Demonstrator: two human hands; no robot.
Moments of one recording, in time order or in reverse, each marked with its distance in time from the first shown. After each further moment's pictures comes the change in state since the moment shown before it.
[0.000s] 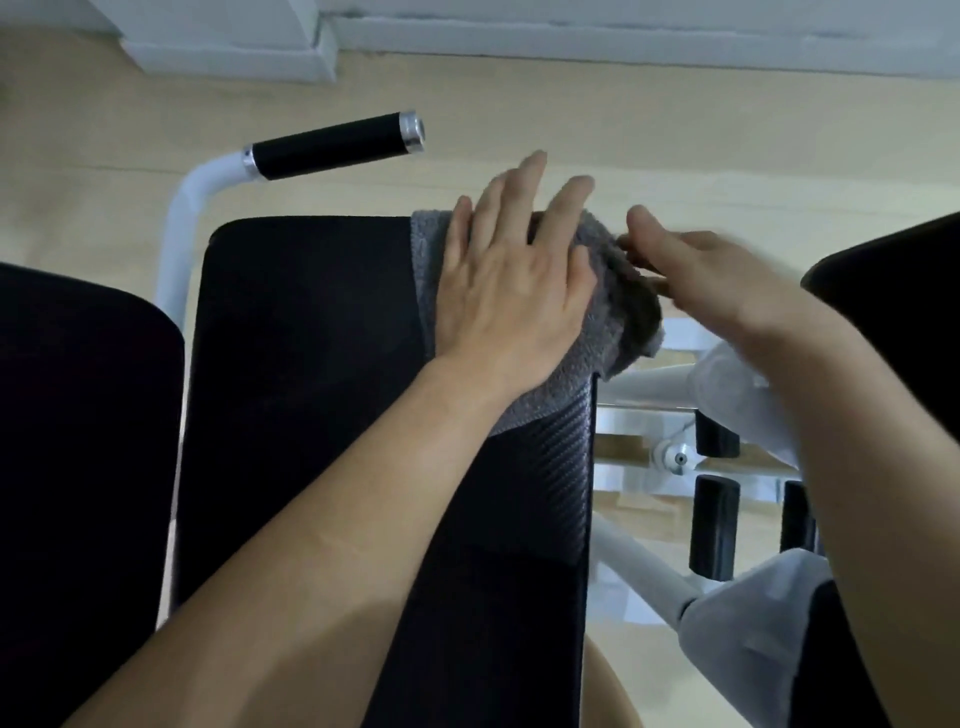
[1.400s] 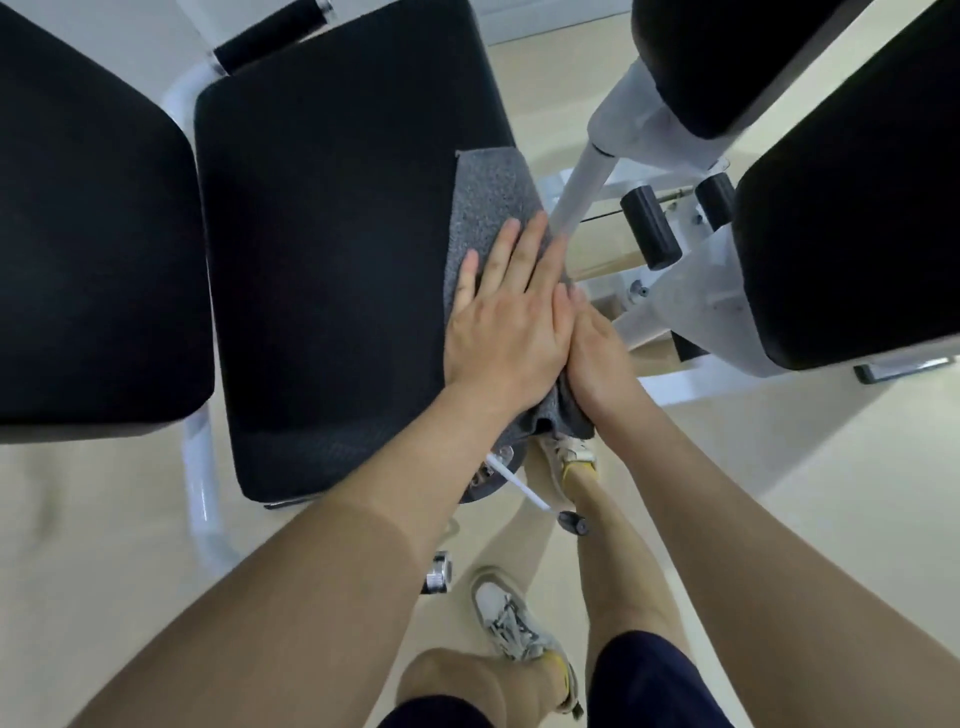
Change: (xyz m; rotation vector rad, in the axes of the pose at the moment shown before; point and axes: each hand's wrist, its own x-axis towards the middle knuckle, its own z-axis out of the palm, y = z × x) left_hand -0.302 0.029 0.018 0.097 -0.079 0.297; right_hand -0.244 0.149 0.249 0.585 0.471 -0.177
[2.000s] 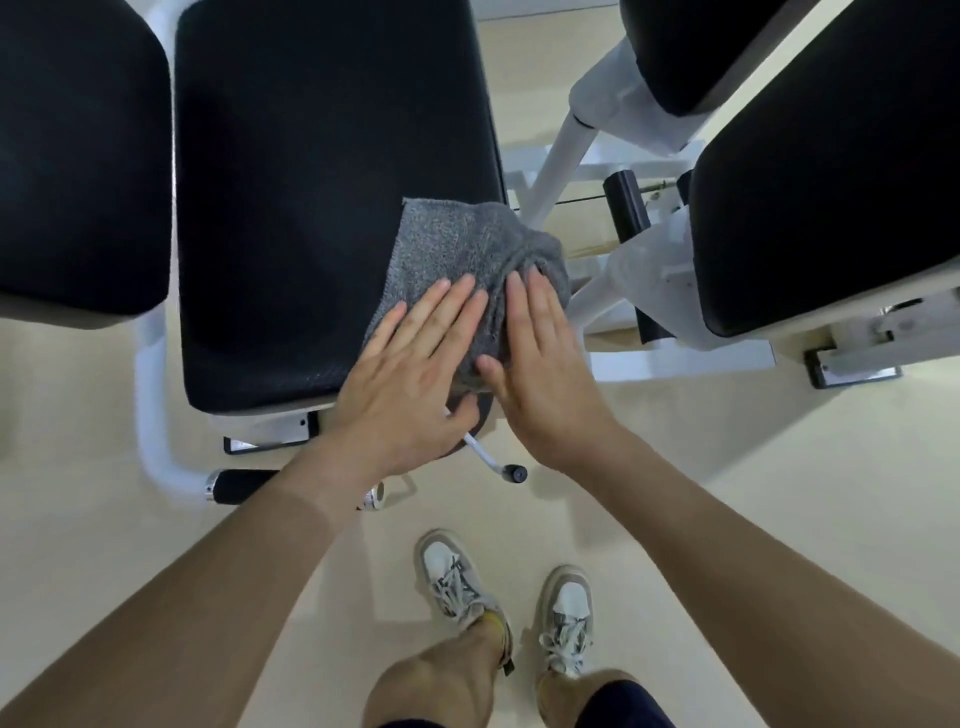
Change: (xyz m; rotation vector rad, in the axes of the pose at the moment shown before) left_hand -0.107 -0.018 -0.006 0.046 -0.125 0.112; right_hand -0.063 0.037 -0.027 -0.906 -0.121 -0.515
